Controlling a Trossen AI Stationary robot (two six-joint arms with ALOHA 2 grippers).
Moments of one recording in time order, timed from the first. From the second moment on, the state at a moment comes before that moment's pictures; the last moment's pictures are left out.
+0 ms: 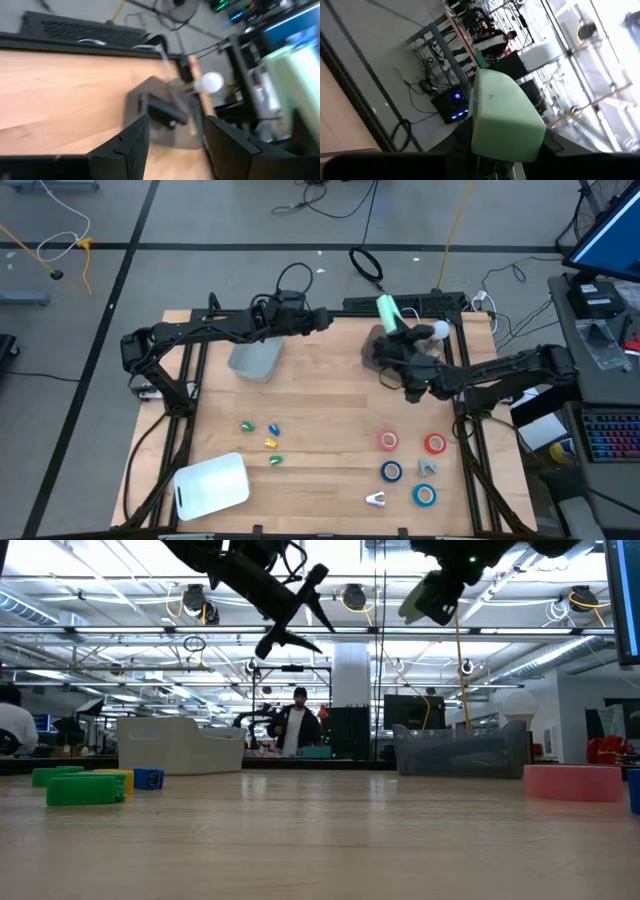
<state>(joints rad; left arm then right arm) 0.39 1.62 1.26 -0.08 -0.05 -1.01 0.07 1.24 0.75 0.56 1.41 -1.03</state>
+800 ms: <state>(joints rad) 0.36 1.62 1.26 -0.18 -0.05 -0.80 0.01 0.96 0.50 0.14 0.86 -0.10</state>
